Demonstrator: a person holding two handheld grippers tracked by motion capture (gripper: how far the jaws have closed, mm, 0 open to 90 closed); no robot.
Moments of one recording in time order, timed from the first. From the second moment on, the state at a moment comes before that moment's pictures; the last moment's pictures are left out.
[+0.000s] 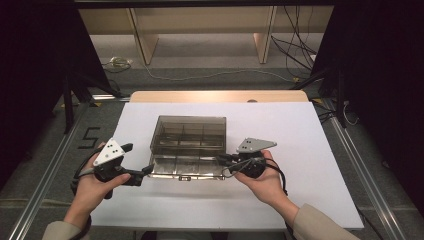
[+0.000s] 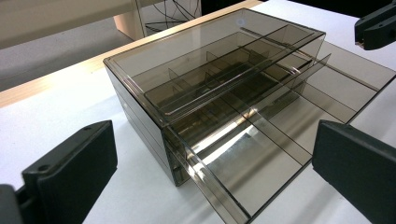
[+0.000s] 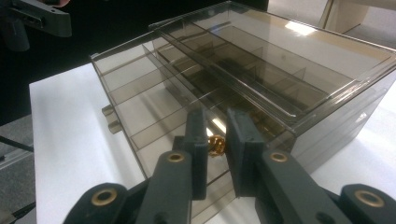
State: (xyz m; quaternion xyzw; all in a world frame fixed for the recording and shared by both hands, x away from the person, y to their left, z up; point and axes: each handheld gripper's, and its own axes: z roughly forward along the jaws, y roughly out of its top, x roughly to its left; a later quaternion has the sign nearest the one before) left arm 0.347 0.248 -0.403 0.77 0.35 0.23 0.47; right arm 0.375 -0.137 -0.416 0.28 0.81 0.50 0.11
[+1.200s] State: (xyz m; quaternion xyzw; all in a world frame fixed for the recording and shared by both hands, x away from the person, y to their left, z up) left arm 0.346 0.248 -0.402 0.77 0.35 0.23 0.47; right arm 0.374 -0.127 -0.419 0.27 0.82 0.50 0.10
